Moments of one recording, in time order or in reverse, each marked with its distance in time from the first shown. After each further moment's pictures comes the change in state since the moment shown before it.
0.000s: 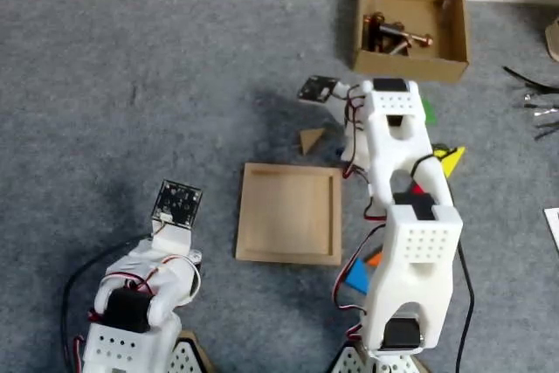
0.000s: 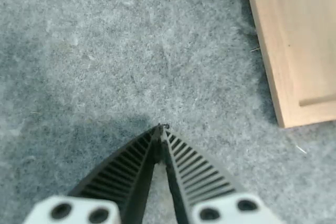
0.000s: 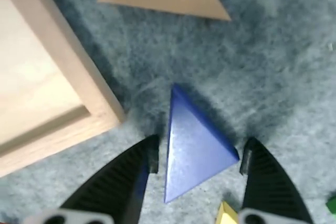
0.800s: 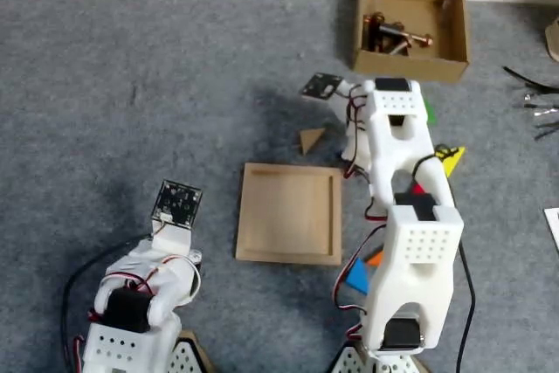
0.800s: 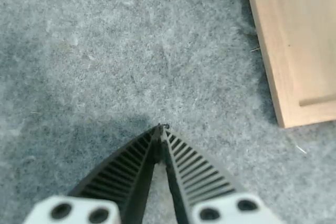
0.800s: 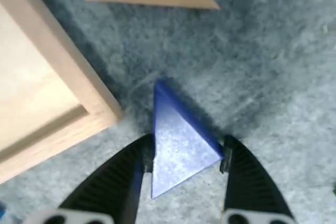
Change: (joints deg) left arm 0.0 0.0 0.0 0.0 0.0; right arm 0.3 -0.1 -0.1 1.1 -3.5
